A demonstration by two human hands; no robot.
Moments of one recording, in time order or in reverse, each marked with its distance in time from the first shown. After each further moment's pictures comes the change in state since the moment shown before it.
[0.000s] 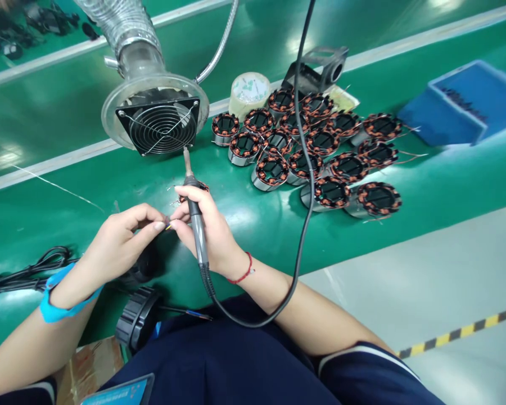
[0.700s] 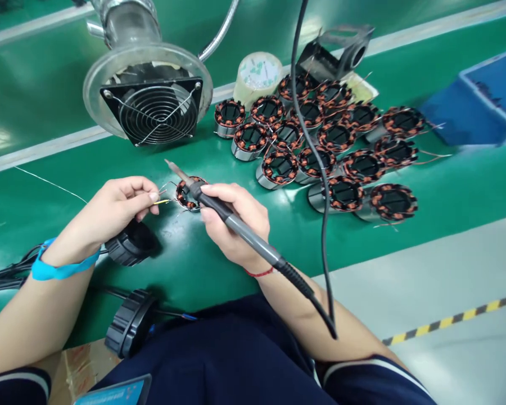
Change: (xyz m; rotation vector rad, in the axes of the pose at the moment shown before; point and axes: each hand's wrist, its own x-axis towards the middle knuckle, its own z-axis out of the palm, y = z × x) left_hand 0.046 -0.019 -0.010 -0.351 -0.004 -0.260; right_hand 0.003 0.006 -0.039 -0.340 0.206 -0.208
